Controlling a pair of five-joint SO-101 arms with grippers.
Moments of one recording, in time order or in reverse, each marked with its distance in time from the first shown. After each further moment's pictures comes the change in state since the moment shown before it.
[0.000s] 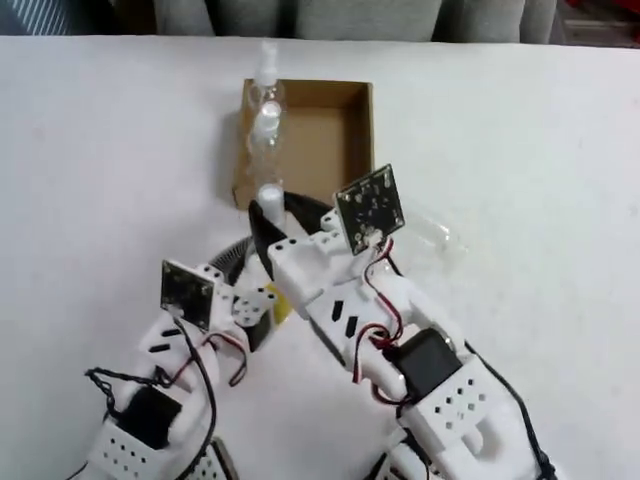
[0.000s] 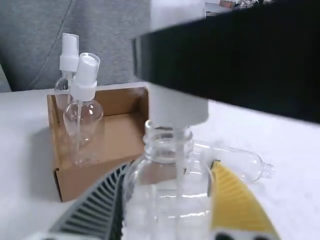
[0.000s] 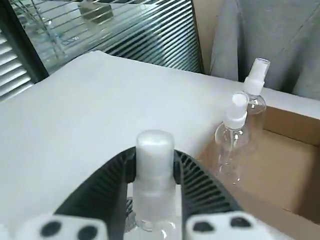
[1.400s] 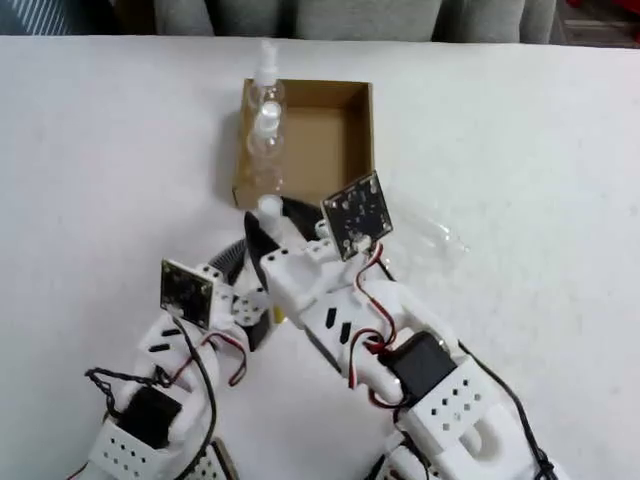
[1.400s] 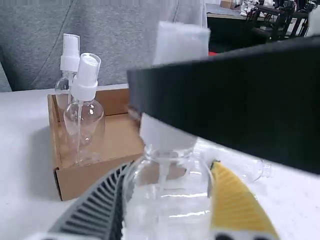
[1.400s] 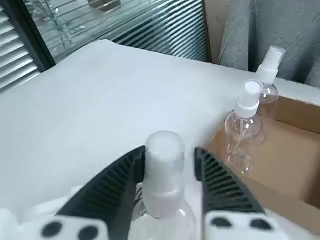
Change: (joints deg) left arm -0.1 0.0 0.0 0.0 0.0; right arm -2.2 0.0 1.4 1.5 0.1
